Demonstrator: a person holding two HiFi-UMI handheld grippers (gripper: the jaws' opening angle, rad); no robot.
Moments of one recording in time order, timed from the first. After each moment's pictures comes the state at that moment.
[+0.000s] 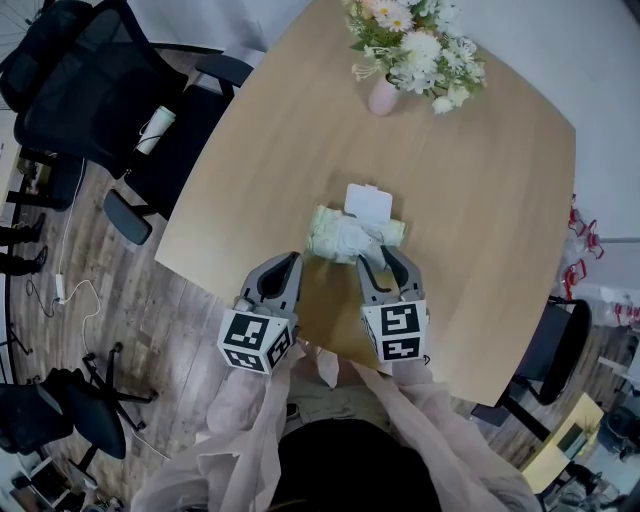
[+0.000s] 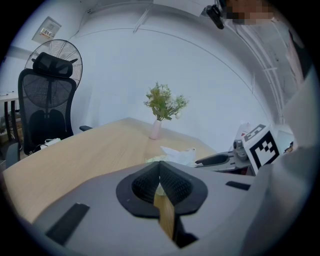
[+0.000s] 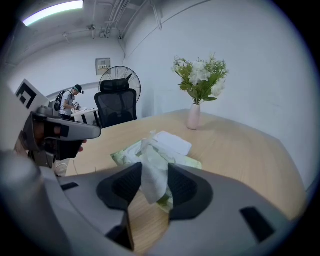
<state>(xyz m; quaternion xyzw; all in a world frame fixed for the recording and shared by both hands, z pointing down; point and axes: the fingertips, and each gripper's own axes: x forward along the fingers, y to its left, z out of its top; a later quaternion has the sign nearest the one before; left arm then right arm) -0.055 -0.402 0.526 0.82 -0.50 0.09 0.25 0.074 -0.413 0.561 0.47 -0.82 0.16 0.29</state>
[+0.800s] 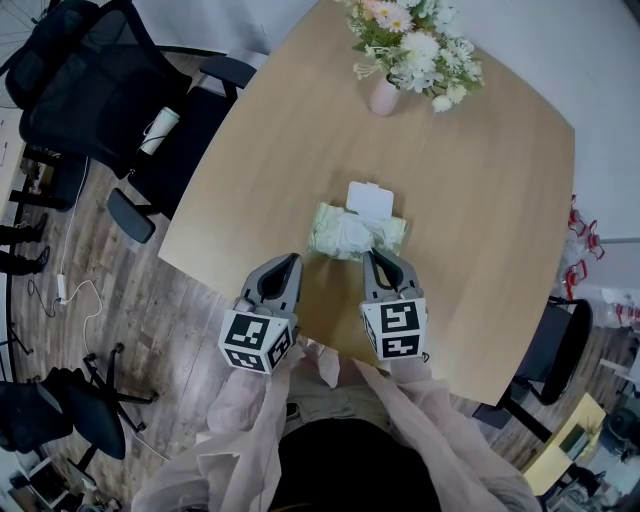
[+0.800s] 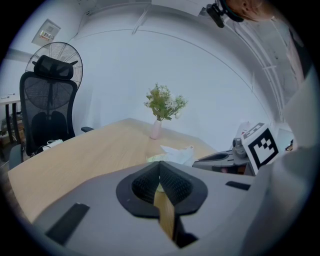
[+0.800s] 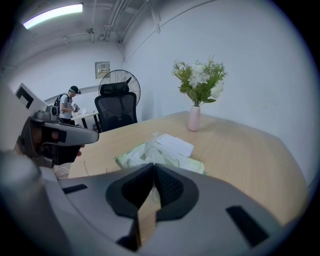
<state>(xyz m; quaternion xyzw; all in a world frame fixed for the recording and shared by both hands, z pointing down) -0.060 -0.391 0.525 0.82 -0.51 0.10 0.24 0.068 -0.409 0.557 0.48 -0.82 0.16 0.27</state>
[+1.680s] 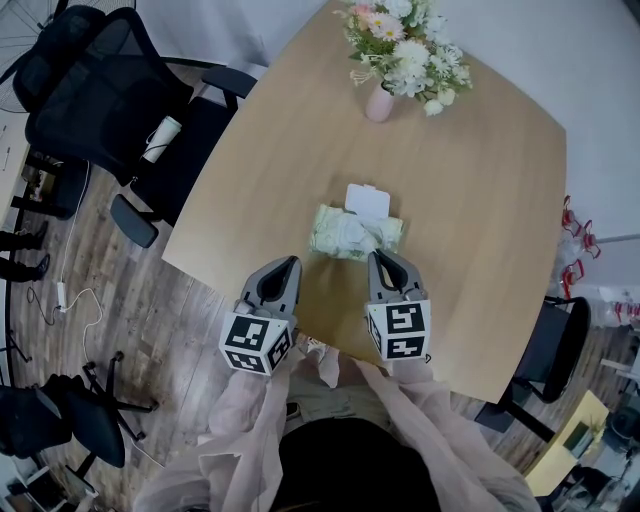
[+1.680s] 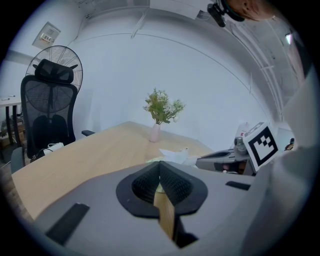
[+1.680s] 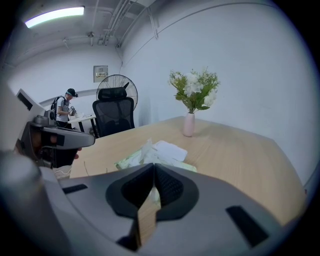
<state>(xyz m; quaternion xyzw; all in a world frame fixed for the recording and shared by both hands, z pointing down) -0.064 -0.382 0.512 0.83 -0.51 0.09 0.23 0.077 -0.403 0.535 0.50 -0.82 0.15 0.25</state>
